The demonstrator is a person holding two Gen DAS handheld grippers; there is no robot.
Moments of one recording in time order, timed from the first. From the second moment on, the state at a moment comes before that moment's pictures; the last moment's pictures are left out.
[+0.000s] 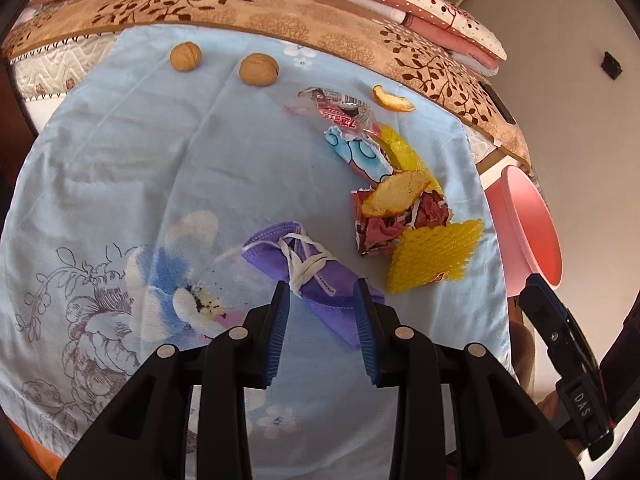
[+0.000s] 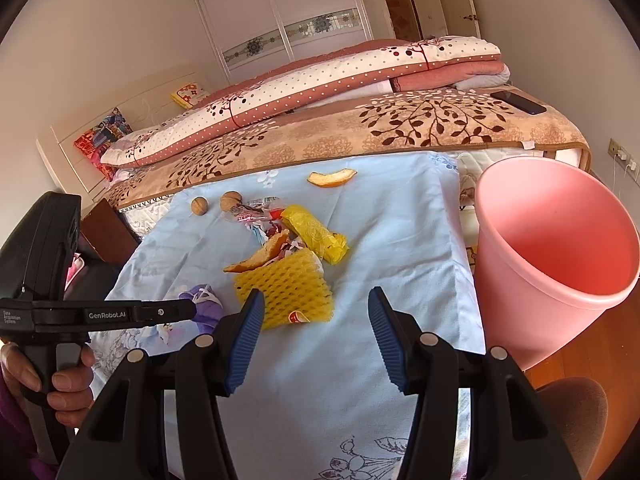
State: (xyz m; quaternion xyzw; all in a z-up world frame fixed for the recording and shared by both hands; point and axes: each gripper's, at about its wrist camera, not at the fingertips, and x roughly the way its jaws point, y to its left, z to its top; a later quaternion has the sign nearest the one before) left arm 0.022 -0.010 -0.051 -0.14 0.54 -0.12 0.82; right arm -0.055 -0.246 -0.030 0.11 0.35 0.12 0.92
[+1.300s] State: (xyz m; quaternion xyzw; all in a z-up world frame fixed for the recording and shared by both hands) left arm 0.028 0.005 -0.044 -0.14 0.50 -0.09 0.85; right arm 0.011 -0.229 -0.057 0.10 0.39 0.19 0.89
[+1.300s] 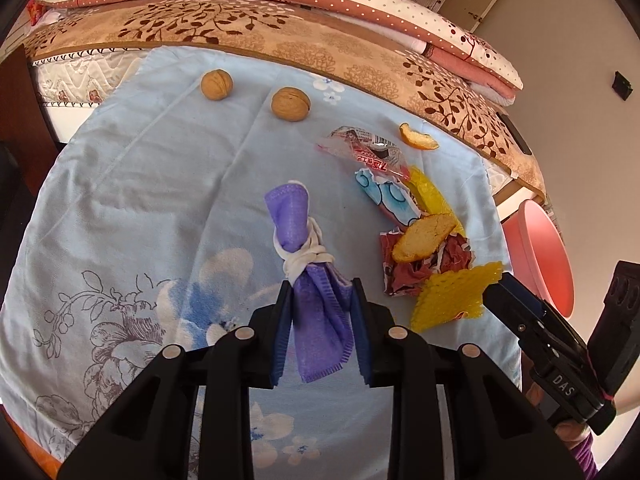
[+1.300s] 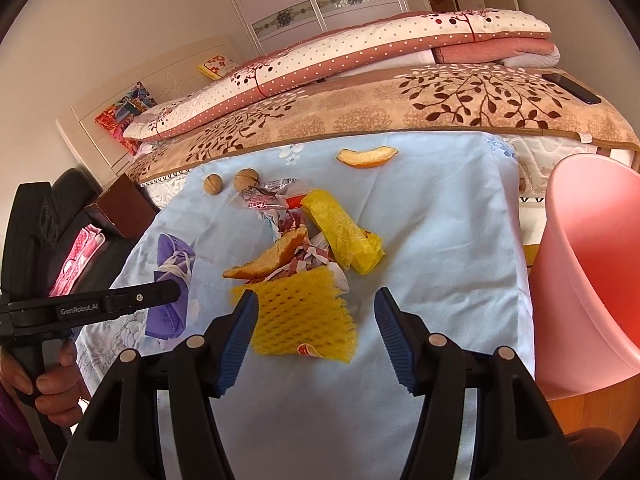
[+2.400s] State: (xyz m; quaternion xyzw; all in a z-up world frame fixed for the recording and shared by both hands) left arm 0.016 -0.055 0.020 -0.11 0.40 -0.23 0.88; right arm -0.057 -0.308 0.010 0.14 0.29 0.10 0.94
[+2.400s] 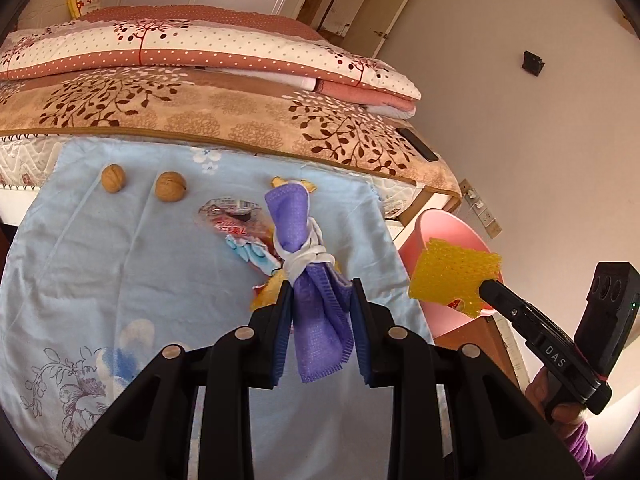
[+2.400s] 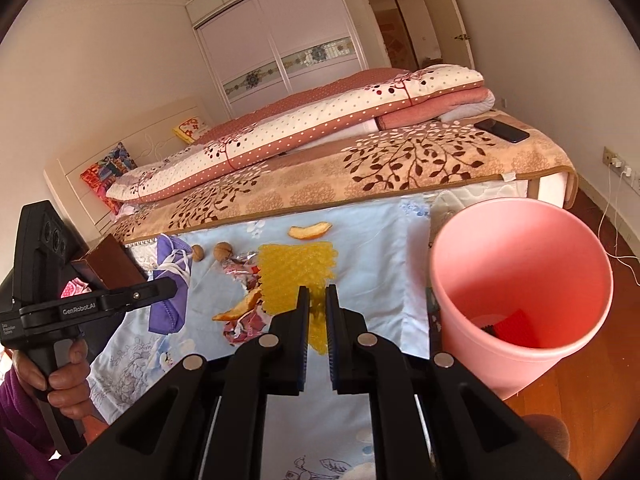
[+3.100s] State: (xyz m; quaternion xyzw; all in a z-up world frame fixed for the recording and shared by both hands) left arm 0.039 -0.239 0.022 -0.02 0.38 -0.38 0.84; right arm -0.070 -0.432 -0.006 0.17 0.27 -0.11 0.94
